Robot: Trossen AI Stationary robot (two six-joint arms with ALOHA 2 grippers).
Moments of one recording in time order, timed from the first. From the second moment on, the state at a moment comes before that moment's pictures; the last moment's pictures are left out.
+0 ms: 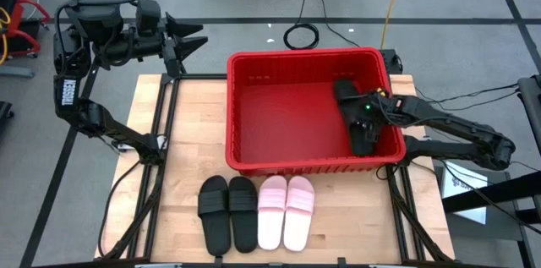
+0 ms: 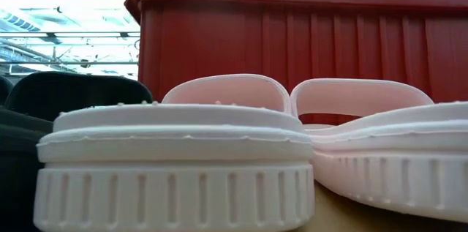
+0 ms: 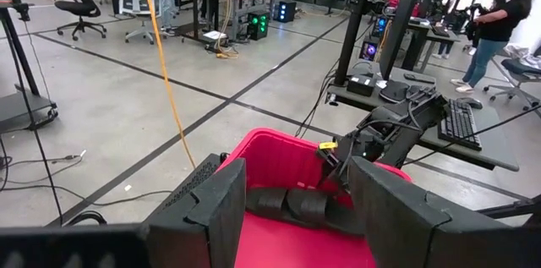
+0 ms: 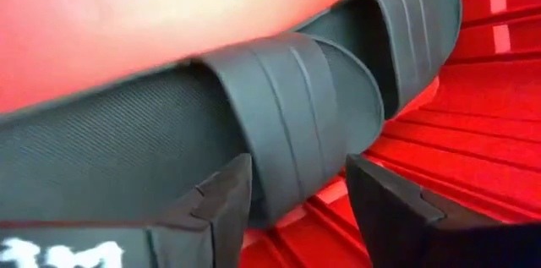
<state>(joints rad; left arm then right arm) 0.37 1.41 2.36 -1.10 0.00 -0.14 -0.52 0.84 0.68 -1.09 0.29 -0.36</state>
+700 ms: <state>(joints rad) 0.37 1.41 2.36 -1.10 0.00 -0.14 -0.52 0.84 0.84 -1.01 0.07 -0.02</state>
